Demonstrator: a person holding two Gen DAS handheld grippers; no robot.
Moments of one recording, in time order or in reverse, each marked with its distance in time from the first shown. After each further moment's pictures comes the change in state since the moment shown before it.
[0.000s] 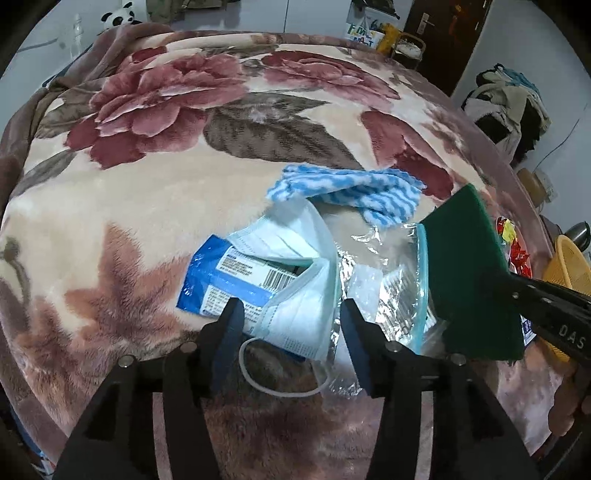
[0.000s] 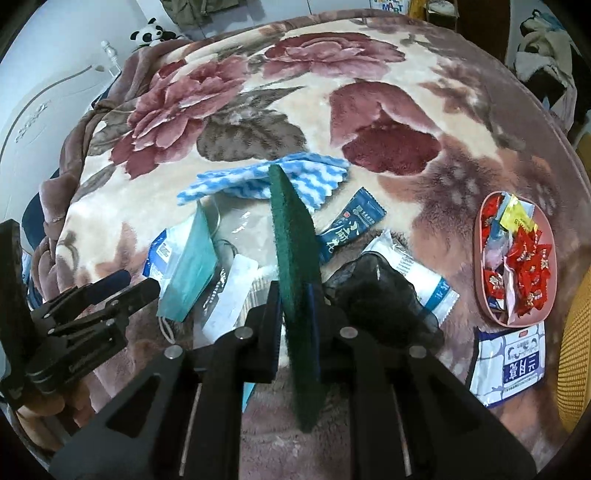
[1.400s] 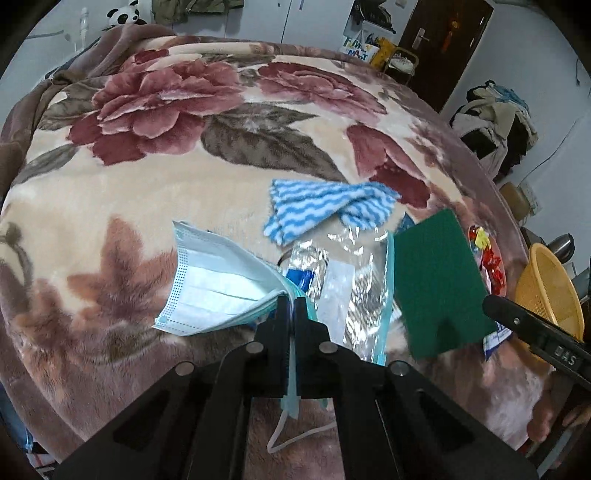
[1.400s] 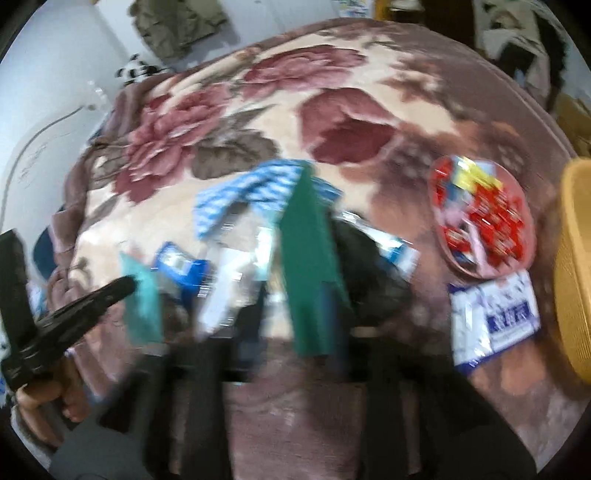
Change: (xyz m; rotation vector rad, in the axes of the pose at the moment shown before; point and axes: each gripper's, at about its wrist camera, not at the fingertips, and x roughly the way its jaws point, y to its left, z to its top) left arm -0.035 0.000 -0.015 -0.041 -0.032 -0.063; right arm -0.038 -0.039 -0.040 0.152 -0.083 0.009
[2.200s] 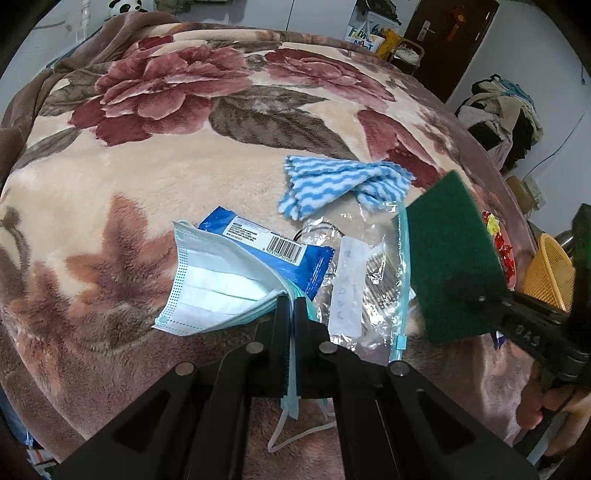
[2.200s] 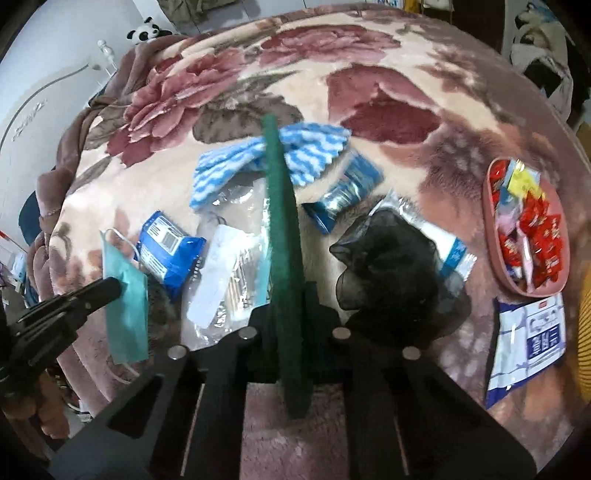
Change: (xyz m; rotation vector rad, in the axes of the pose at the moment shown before) left arm 0.010 0.014 -0.013 -0.006 0.030 0.010; right arm 0.050 0.039 0.000 -0.140 0.066 -0.011
